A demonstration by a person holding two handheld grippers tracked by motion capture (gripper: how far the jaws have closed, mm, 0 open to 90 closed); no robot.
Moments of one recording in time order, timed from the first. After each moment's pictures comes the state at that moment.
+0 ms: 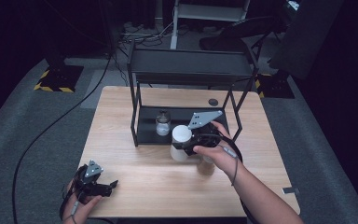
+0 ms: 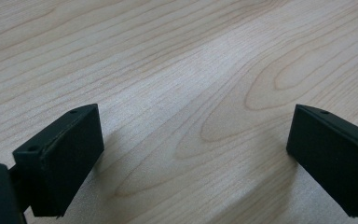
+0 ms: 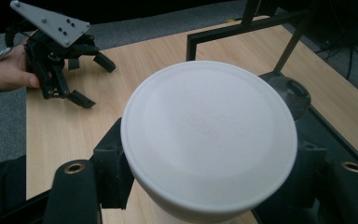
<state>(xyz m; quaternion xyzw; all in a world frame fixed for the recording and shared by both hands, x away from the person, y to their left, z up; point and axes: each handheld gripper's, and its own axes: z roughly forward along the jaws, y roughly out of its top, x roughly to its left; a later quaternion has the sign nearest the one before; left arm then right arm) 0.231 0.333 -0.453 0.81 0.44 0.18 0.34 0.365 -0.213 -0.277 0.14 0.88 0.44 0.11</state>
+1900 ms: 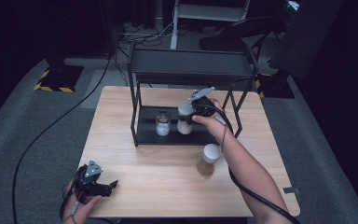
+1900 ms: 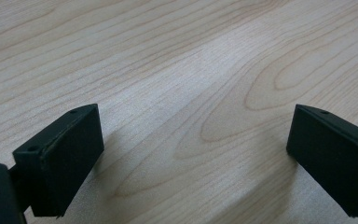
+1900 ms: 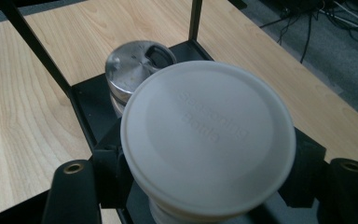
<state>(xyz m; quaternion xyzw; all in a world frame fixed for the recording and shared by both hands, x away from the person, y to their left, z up) 0.232 0.333 -0.453 0.81 0.44 0.18 0.34 0.487 -0.207 -0.323 0.21 0.89 0.39 0.13</state>
